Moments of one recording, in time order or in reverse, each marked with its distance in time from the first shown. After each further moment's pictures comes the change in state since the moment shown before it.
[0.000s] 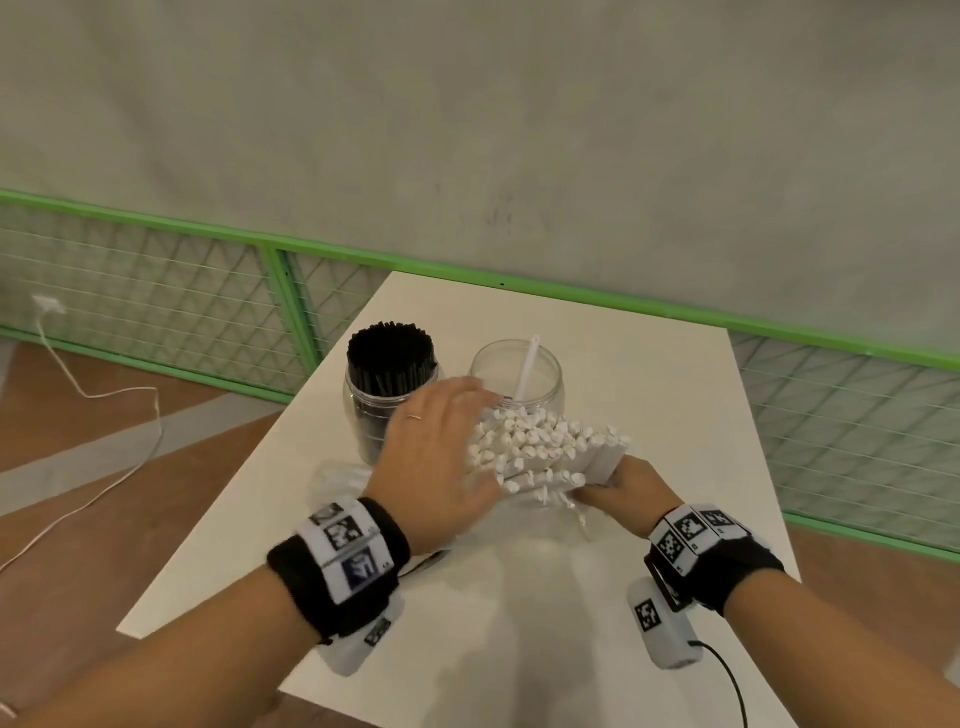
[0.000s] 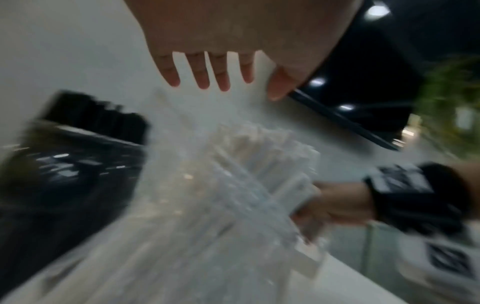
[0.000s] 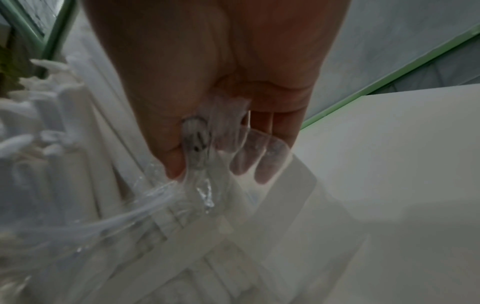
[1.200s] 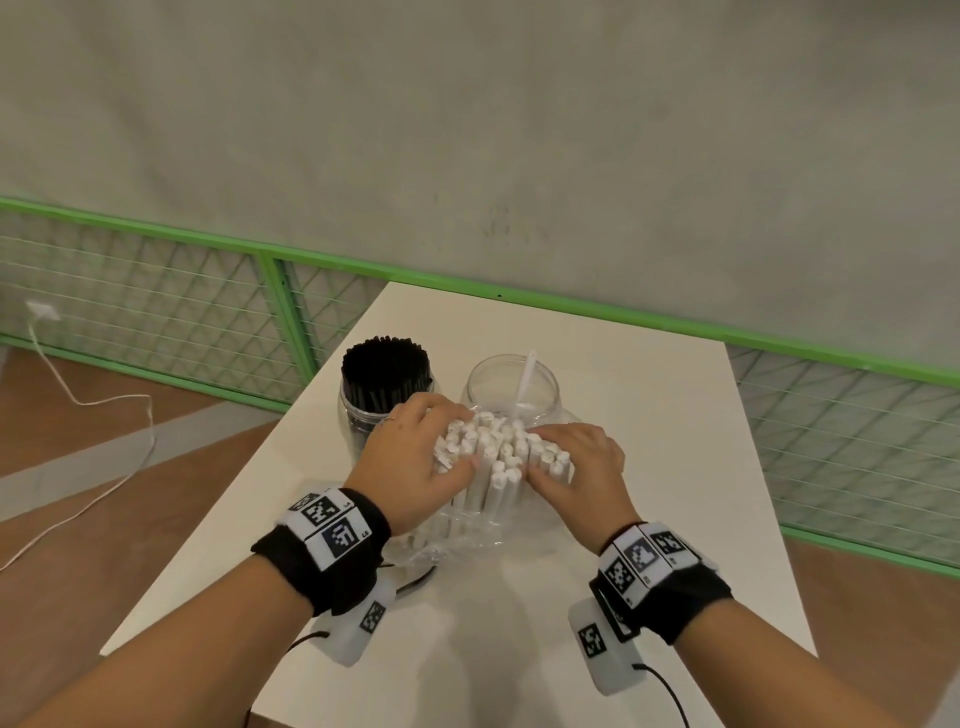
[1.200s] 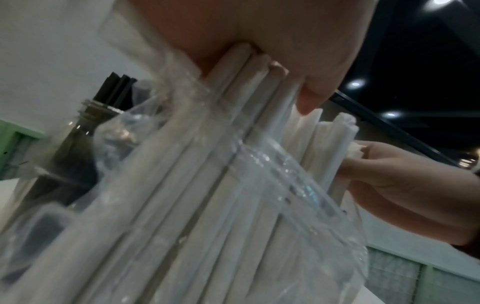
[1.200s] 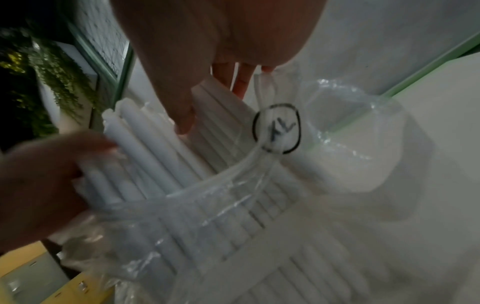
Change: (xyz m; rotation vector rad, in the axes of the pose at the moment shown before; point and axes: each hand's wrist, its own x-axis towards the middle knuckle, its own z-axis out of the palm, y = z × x) left_hand 0.018 -0.042 0.013 -0.147 -0.083 -0.106; right_hand 0.000 -0.064 0.021 -0.007 0.401 -0.348
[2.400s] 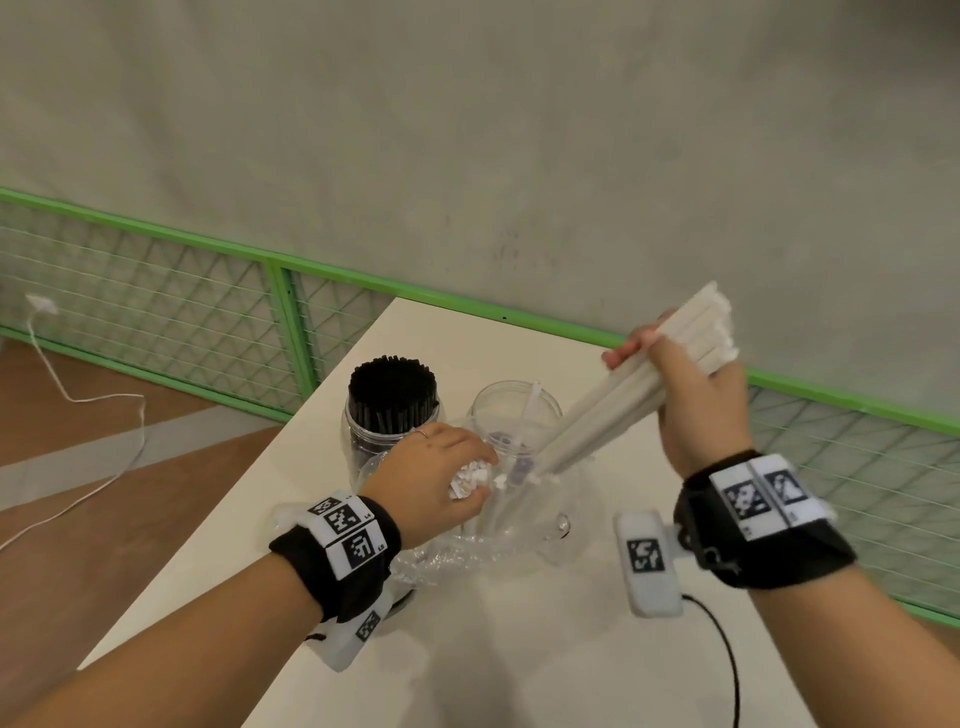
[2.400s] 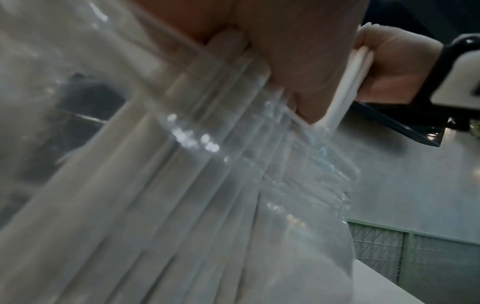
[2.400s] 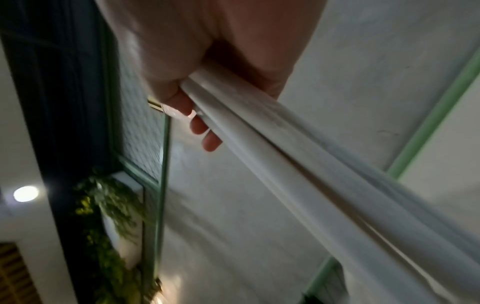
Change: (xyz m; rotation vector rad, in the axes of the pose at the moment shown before) left_hand 0.015 -0.009 0.006 0.110 -0.104 0.158; right_hand 0.068 -0.078 -0.106 0.807 0.284 0.024
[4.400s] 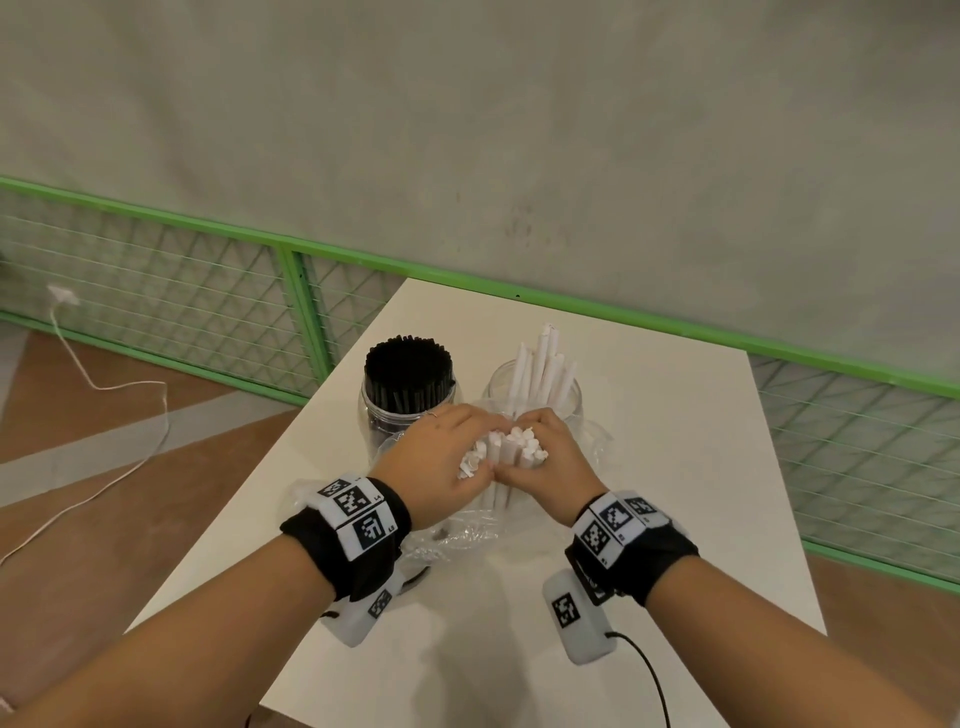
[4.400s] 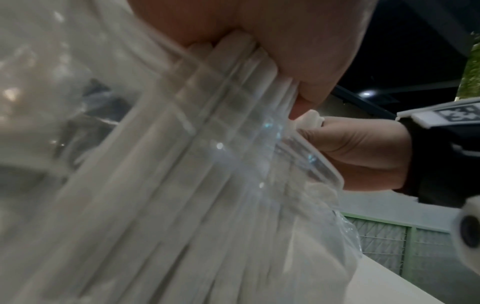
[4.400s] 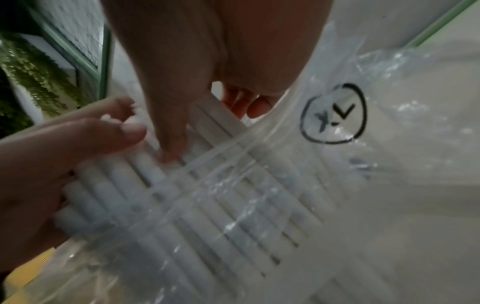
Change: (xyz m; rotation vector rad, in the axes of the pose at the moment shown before) left_hand -0.006 -0.004 -0.006 -0.086 -0.008 0.032; right_hand -0.061 0.132 0.045 -0.470 -0.486 0.227
